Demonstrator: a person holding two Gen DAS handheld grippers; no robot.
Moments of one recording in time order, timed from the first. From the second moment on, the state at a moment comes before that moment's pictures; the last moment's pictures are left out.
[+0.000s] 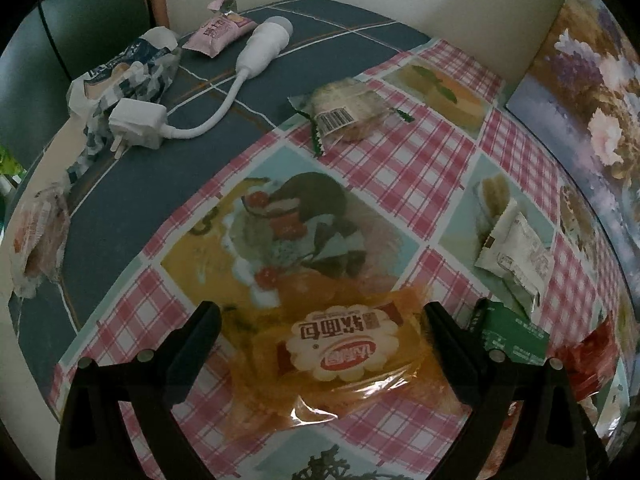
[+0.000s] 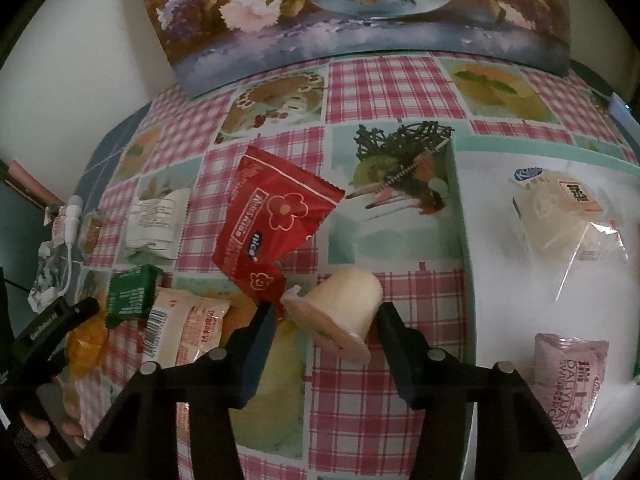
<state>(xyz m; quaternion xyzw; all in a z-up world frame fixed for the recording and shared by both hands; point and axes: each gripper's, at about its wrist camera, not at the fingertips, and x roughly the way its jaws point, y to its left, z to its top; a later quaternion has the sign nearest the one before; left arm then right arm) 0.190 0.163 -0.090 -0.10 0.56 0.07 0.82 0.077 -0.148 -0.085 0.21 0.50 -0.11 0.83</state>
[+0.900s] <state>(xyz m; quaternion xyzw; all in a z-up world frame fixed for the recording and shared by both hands) 0.180 0.158 -0.083 -0.12 0.56 0.04 0.82 0.074 -0.150 -0.073 0.23 0.49 -0.10 0.84</state>
